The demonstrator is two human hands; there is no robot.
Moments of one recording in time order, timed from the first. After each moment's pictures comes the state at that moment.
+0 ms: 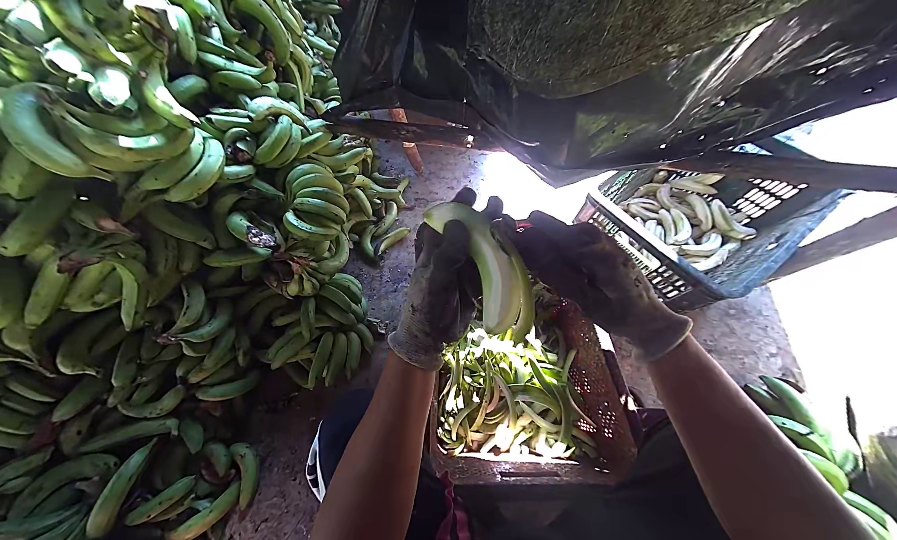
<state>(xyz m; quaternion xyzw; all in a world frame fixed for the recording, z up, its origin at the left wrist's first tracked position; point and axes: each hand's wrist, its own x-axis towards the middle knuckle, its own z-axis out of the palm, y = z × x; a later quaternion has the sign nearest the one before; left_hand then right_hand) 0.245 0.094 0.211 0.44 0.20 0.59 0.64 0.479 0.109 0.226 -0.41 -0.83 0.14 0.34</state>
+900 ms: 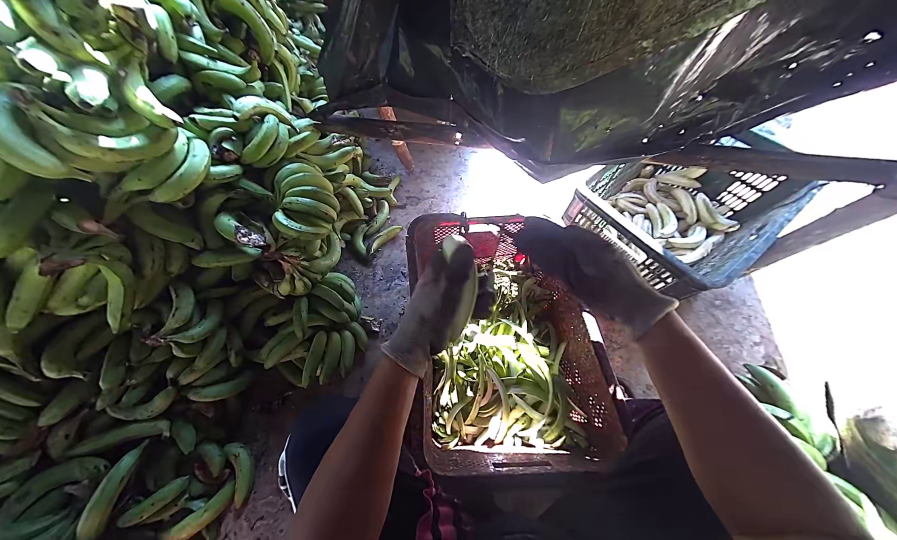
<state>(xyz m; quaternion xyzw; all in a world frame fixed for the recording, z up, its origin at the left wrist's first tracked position) 0.248 0.081 0.197 0.44 0.46 0.43 0.64 0.493 0.116 0.218 -0.52 -0.79 0.22 0.25</state>
